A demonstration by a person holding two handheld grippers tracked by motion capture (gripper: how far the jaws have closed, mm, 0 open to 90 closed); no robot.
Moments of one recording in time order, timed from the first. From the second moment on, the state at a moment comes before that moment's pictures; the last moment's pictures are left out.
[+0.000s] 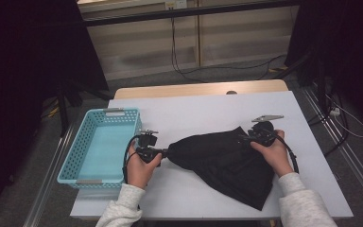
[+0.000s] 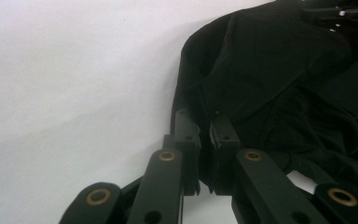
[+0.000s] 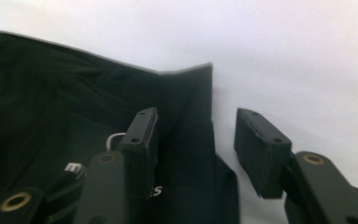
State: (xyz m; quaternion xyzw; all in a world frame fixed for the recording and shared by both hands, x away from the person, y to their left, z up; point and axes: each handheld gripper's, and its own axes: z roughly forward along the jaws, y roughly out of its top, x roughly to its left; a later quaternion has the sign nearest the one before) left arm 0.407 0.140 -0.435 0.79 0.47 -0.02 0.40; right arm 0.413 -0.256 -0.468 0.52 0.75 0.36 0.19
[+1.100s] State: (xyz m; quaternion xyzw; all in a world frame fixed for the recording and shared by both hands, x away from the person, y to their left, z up) left arm 0.408 0.123 -0.449 0.80 0.46 0.01 0.39; right arm 0.359 -0.266 -0.470 0.49 0.76 0.38 0.20
